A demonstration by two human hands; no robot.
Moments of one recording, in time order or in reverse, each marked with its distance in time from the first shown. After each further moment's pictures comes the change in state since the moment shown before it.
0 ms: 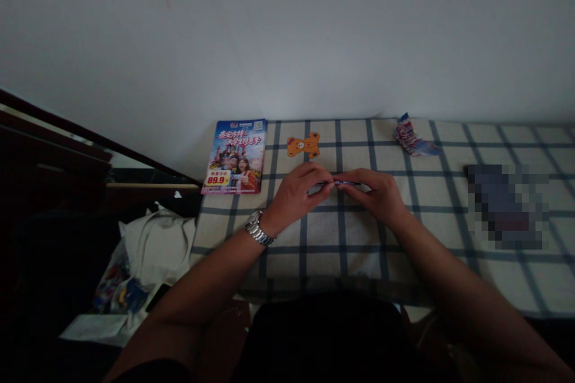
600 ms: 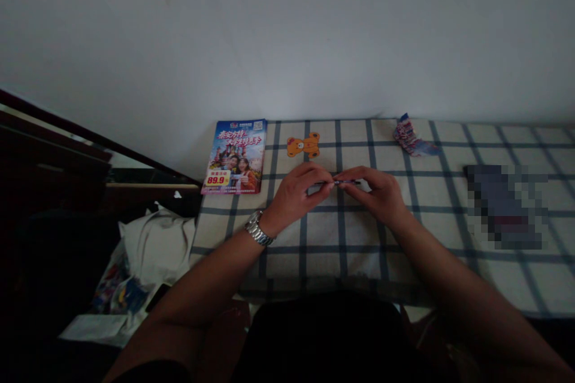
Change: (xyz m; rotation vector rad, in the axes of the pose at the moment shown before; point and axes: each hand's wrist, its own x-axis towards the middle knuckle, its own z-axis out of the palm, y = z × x) left_hand 0.000 0.003 -0.002 -0.062 0.002 -0.059; right_hand -0.001 -0.002 0.000 0.049 0.050 0.006
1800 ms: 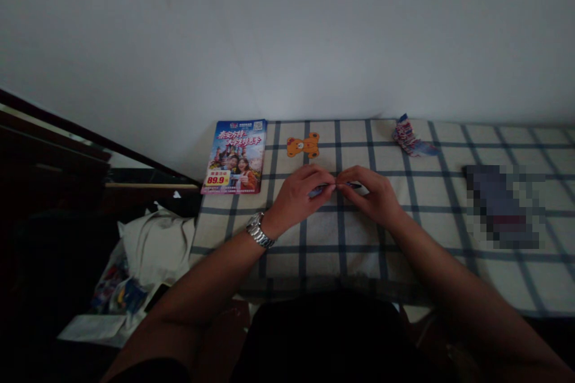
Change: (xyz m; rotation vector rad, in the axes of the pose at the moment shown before) left_hand -0.002 0.002 0.004 0.053 -0.034 -0.009; right_hand 0.003 -0.003 0.003 -0.054 -0.050 -0.089
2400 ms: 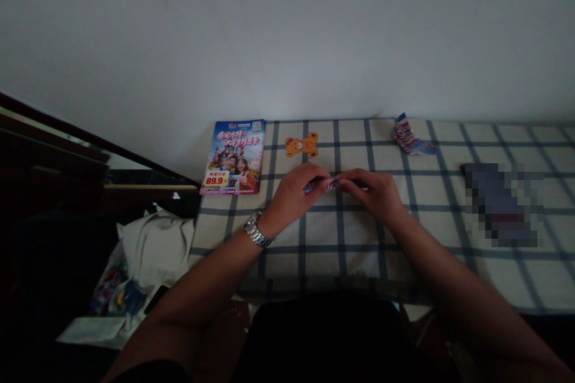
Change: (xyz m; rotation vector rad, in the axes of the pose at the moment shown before) left_hand 0.001 -0.004 -0.002 -0.044 0.011 -0.079; right_hand -0.007 0.010 -0.002 -0.059 0.041 0.154
